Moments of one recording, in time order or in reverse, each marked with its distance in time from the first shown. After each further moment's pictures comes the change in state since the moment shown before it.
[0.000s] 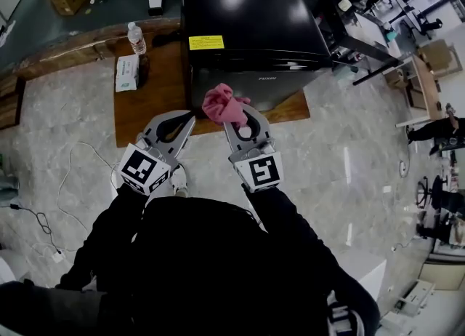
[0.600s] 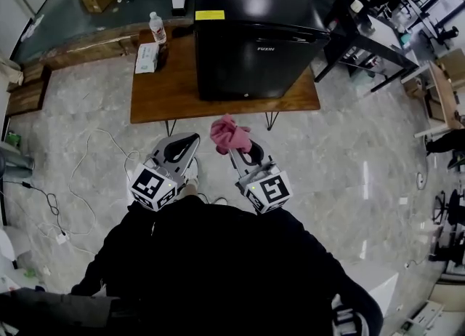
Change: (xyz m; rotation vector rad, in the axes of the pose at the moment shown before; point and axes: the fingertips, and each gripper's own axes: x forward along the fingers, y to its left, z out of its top) left arm -0.083 -0.164 -0.040 -0.043 0.078 0.099; right arm -0.178 0.083 -0.029 0.291 -0.031 0.146
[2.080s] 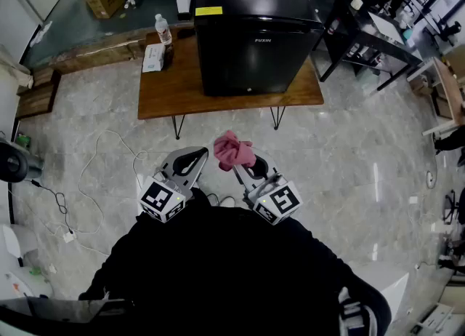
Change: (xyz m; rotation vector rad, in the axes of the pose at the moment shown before) left arm -0.032 -0.085 -0.011 0.016 0.019 -0.011; right arm -0.081 0.048 0.000 0.126 -0.036 0.118
